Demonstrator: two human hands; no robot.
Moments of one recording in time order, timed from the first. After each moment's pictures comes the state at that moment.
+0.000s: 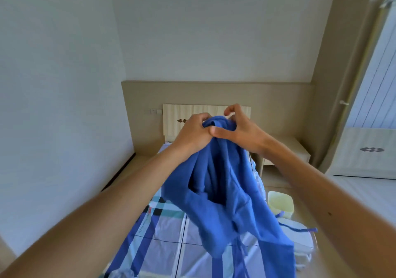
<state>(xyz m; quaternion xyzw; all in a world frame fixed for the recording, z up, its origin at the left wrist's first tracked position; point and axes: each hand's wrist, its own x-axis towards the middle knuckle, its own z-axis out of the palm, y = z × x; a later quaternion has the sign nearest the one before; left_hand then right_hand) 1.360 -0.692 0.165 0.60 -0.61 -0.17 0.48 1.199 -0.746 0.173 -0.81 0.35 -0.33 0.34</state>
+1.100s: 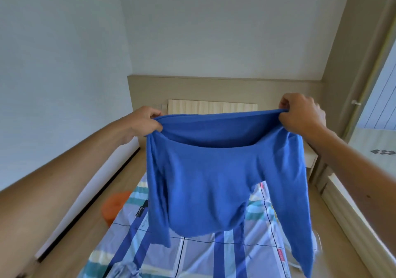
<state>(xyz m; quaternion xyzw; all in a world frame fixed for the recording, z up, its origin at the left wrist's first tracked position) 1.481 -0.659 0.192 0.74 -0.55 -0.20 0.34 1.140 -0.802 0.198 -0.75 0.57 -0.34 -0.01</state>
